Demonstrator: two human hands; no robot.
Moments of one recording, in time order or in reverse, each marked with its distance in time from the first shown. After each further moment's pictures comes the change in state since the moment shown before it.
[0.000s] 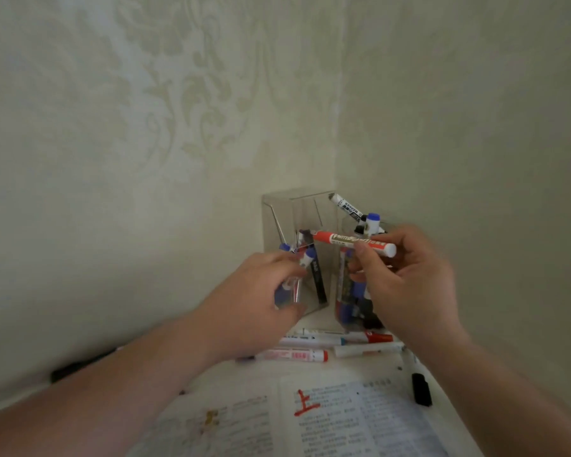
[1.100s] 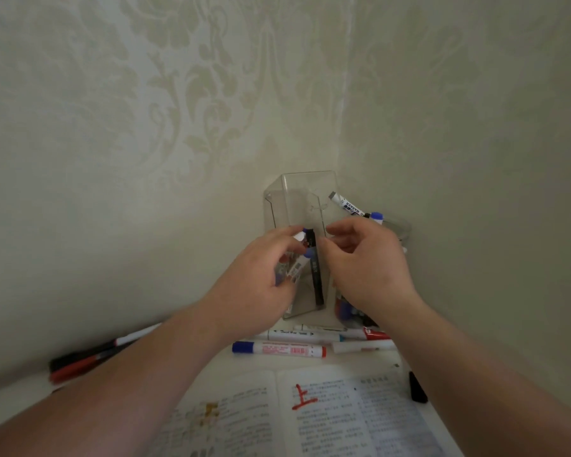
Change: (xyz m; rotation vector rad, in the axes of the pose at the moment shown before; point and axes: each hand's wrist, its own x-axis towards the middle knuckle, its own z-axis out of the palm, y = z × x) left_hand 0.012 -0.006 0.008 -0.214 0.165 -0.019; right_hand 0.026 0.000 0.036 -0.192 -0.147 0.044
